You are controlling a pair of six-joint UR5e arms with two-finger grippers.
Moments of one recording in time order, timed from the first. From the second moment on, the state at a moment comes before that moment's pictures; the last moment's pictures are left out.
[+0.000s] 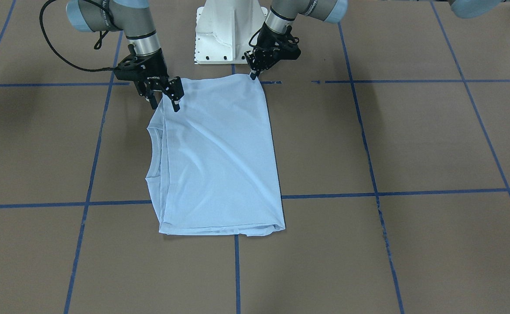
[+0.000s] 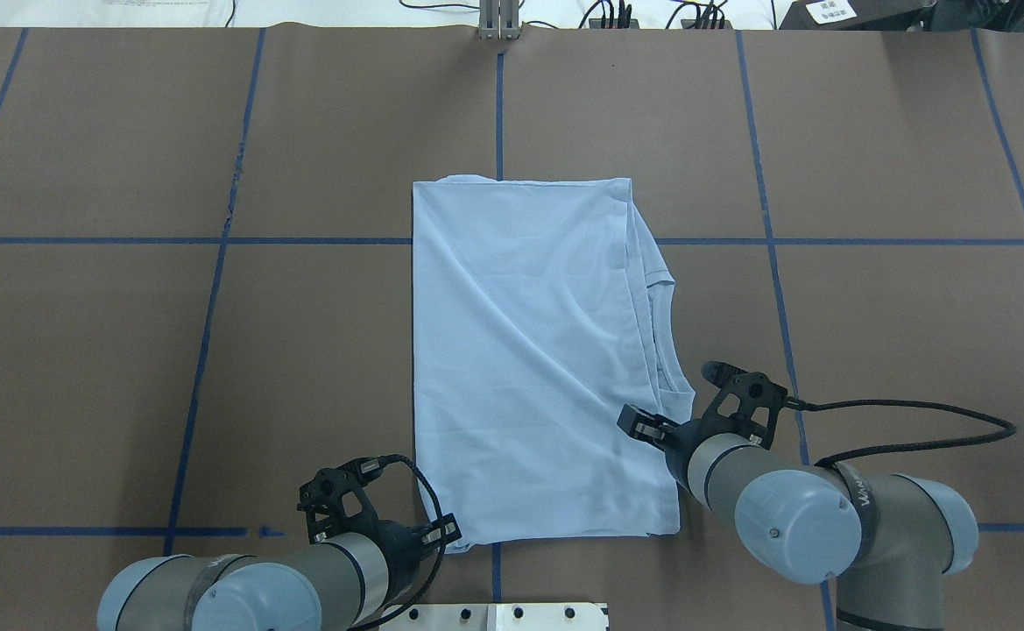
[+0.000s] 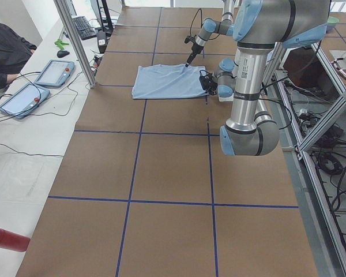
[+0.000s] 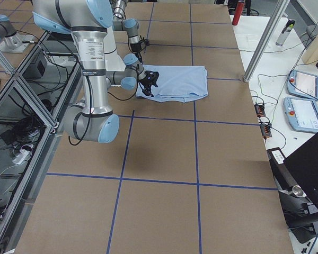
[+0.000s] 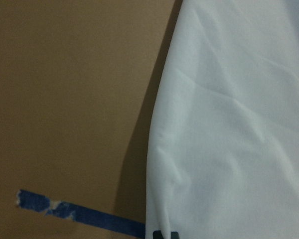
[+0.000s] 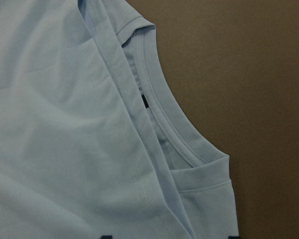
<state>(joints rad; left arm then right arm) -0.04 -1.92 -1.89 -2.06 -1.37 -1.91 0.18 -1.42 1.98 -1.22 1.28 1.81</state>
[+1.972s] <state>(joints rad) -0.04 -1.92 -1.90 -2.06 -1.37 -1.91 0.09 -1.40 1.99 -1.33 1.22 1.91</state>
